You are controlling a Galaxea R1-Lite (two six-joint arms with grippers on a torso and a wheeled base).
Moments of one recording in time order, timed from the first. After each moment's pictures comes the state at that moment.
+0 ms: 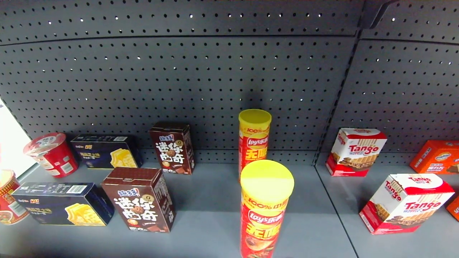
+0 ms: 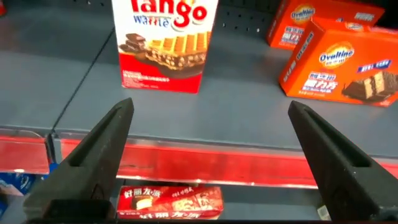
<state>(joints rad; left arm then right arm) -0.01 0.00 -0.04 0.04 0.23 -0.13 -0.12 0.08 0.00 -0.06 0.05 -0.16</state>
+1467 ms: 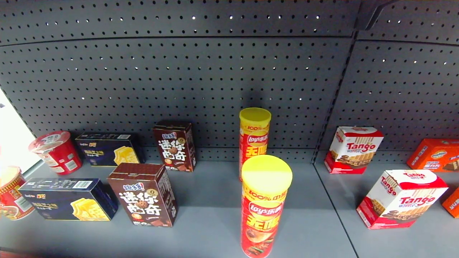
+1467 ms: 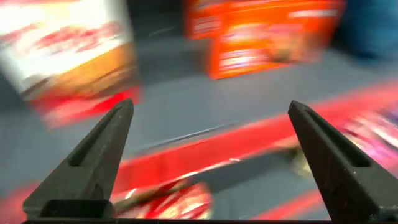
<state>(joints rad) -0.01 0.00 -0.01 0.02 -0.03 0.06 -0.12 0.08 0.00 -0.09 -0.15 -0.01</state>
